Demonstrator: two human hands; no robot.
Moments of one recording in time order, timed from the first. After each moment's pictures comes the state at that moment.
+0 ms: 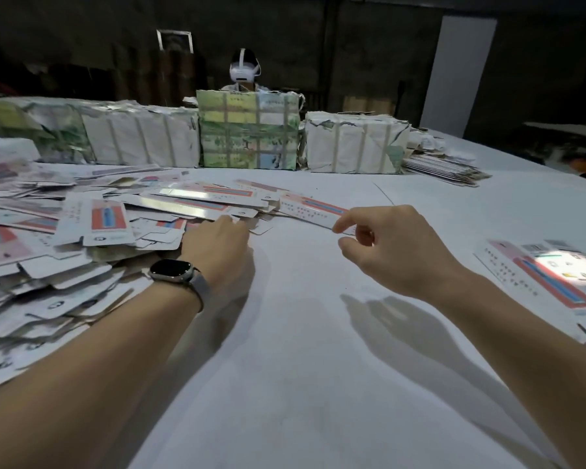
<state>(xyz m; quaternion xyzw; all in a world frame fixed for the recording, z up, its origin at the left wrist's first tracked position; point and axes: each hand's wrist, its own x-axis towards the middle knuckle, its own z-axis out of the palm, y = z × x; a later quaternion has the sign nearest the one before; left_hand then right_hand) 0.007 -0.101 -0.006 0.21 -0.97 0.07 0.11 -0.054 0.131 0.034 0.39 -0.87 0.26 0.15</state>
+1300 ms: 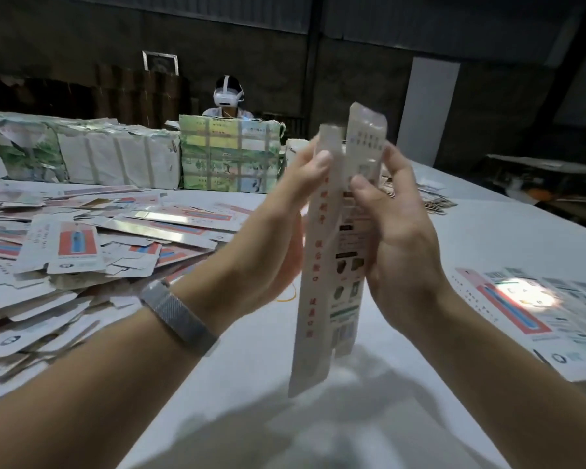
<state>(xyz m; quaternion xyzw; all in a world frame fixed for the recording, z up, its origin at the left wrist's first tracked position) 0.041 0.007 0.080 -0.20 -0.66 -0.72 0.12 -0.017 0.129 0.072 0.40 -0.55 0.73 0.01</state>
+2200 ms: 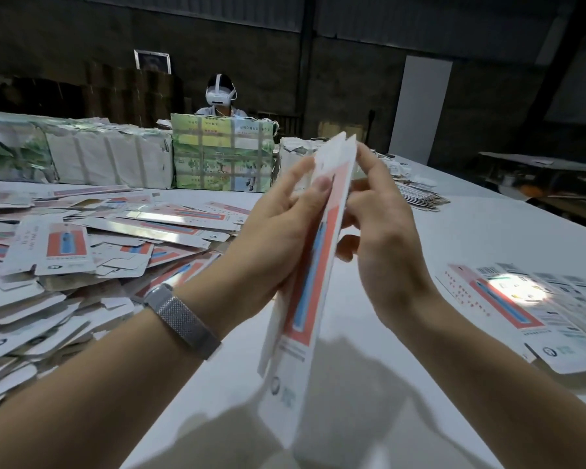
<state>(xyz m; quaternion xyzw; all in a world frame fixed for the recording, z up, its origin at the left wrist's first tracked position) 0.026 0.009 0.068 -0.07 -0.67 -0.71 0.20 -0.017 0.123 0.069 0.37 -0.65 0.66 0.08</state>
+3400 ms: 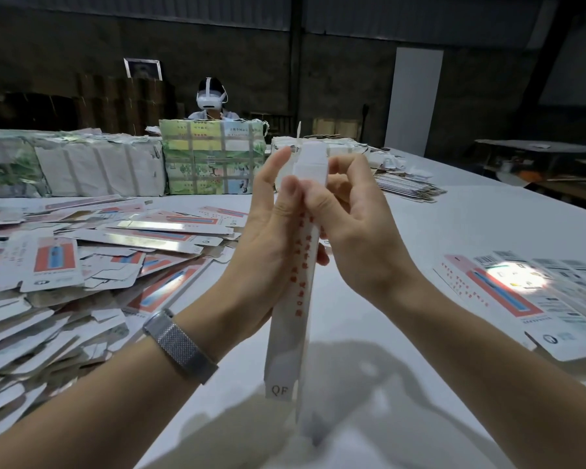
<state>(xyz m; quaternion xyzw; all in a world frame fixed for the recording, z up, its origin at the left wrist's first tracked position) 0.019 0.014 0.048 -0.17 -0.64 -0.70 0.26 -0.028 0.120 0.071 0.41 -0.64 0.64 0.06</state>
